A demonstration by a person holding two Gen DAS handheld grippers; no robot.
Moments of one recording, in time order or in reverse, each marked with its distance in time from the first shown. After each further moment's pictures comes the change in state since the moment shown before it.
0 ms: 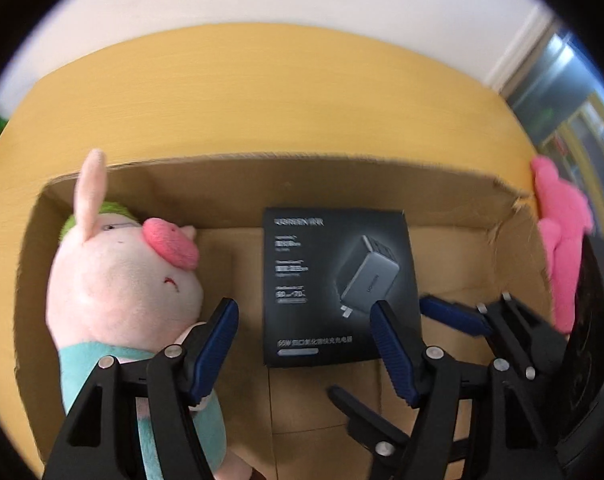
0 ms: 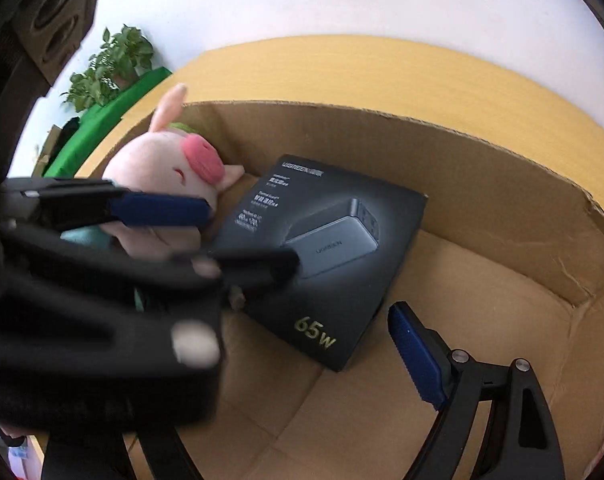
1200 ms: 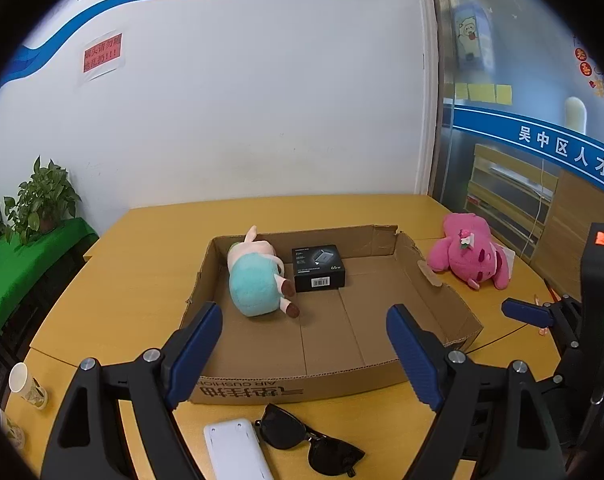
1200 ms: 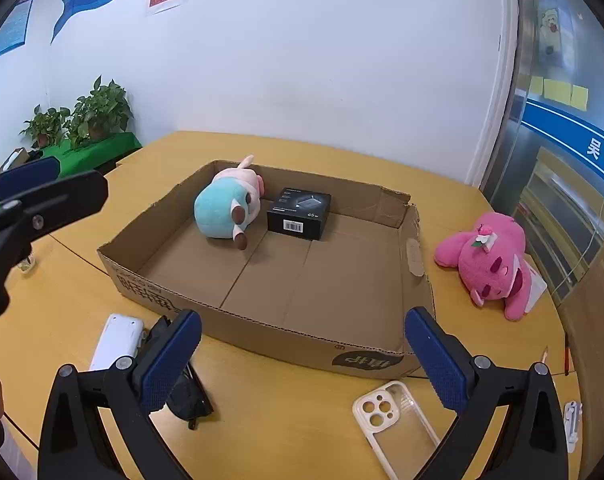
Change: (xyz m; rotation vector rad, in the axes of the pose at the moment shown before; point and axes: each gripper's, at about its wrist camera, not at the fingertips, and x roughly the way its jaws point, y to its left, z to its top) left arm -0.265 -0.004 -0.305 0.180 -0.666 0.087; right arm -0.252 0.182 -0.242 0.032 -0.392 -0.427
